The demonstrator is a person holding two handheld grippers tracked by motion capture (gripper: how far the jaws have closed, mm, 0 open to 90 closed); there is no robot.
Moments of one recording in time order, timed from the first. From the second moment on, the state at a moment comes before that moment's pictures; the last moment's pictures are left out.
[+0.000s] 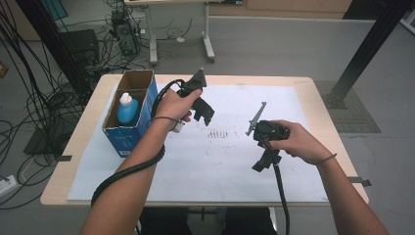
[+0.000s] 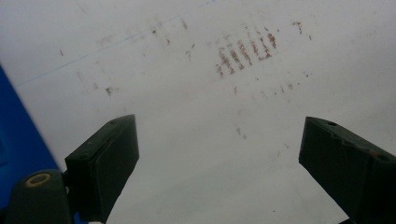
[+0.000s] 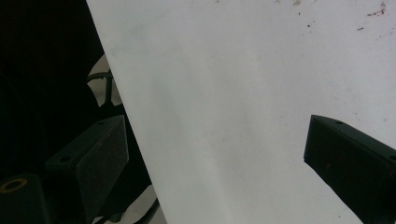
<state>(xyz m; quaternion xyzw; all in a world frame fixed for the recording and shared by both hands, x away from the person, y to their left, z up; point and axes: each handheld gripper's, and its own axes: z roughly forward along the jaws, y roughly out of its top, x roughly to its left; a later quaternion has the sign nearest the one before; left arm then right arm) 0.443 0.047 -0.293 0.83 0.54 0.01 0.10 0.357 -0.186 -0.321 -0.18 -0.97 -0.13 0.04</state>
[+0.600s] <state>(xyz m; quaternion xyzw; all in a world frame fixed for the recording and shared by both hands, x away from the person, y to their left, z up) 0.443 0.053 -0.346 0.84 0.54 0.01 0.10 0.357 -0.186 -0.324 -0.19 -0.97 -0.13 0.04</state>
